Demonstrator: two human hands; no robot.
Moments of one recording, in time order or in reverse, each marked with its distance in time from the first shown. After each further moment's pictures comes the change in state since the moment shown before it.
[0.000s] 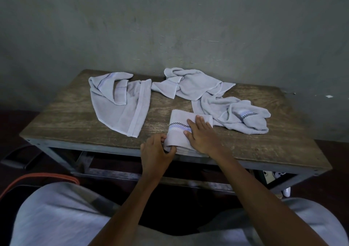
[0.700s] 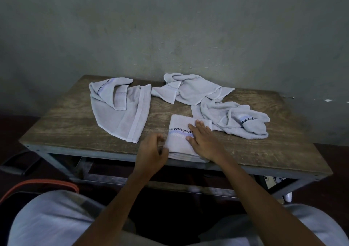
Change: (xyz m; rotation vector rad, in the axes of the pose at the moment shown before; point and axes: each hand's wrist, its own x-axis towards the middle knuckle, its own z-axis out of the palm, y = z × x) left_hand 0.020 -0.009 -0.022 -0.212 -0.142 0.074; right_hand -0.001 0.012 0.002 0.059 0.034 -0.054
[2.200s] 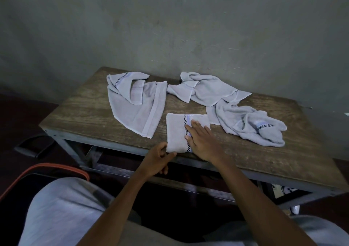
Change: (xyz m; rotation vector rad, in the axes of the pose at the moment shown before) left_hand -0.013 -0.019 -0.023 -0.366 -0.370 -0.336; right_hand 0.019 -0.041 0.014 -0.090 -0.003 -0.126
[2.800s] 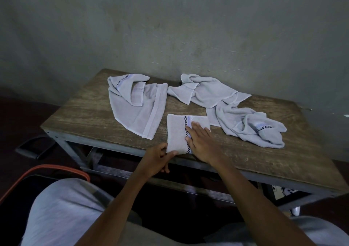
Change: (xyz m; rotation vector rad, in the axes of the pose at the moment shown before) left_hand 0.001 0.002 -0.003 0.044 0.028 0.005; right_hand 0.000 -0.001 0.004 -0.033 0.037 0.001
